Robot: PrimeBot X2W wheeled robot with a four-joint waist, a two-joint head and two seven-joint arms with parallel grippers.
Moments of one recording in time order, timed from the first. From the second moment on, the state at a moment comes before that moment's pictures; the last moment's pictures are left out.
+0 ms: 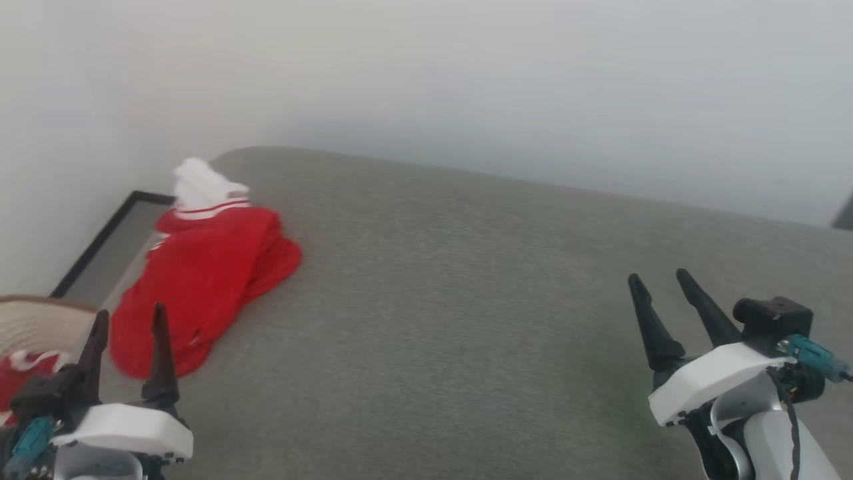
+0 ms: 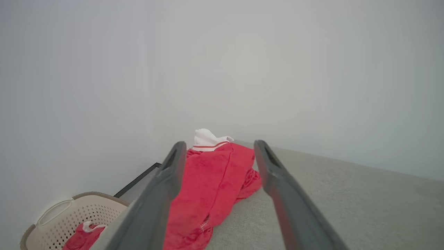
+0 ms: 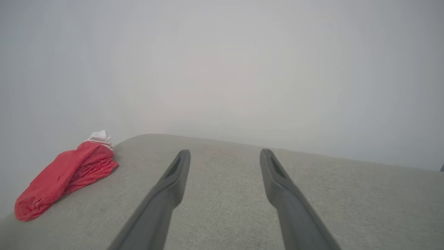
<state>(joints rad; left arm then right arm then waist) -0.05 0.21 0.17 0.21 -0.26 -0.06 -0.24 -0.16 -0.18 0.09 0.24 0.40 0.13 -0.10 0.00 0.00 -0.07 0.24</state>
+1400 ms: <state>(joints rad) -0.64 0.39 0.14 0.70 -0.45 -0.11 -0.01 -0.33 -0.30 0.04 0.05 0.38 0.13 0.00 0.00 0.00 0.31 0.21</state>
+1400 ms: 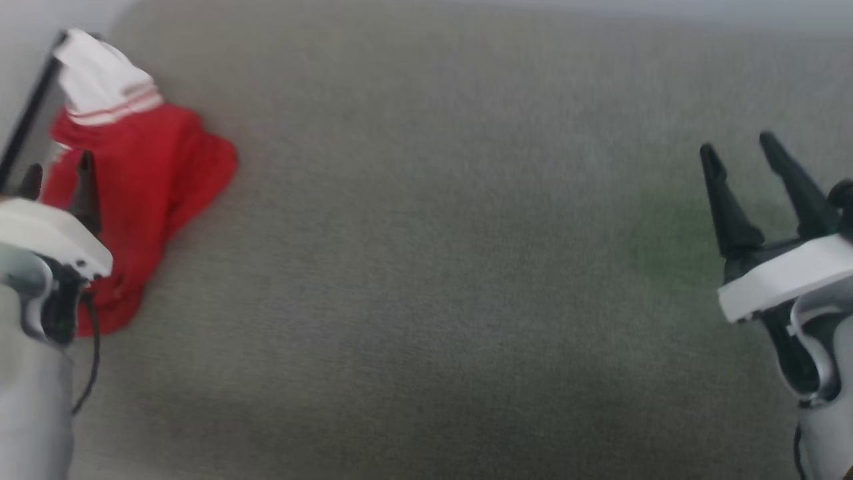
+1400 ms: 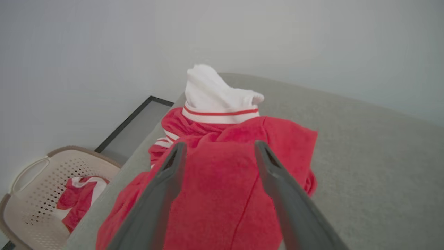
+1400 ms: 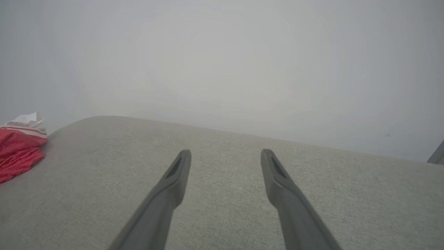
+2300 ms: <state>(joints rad) -0.95 0.45 0.10 1.20 -0.54 -0.12 0.16 -0.37 -0.31 -0.01 -0.03 0.36 0.13 0.04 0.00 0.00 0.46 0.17</state>
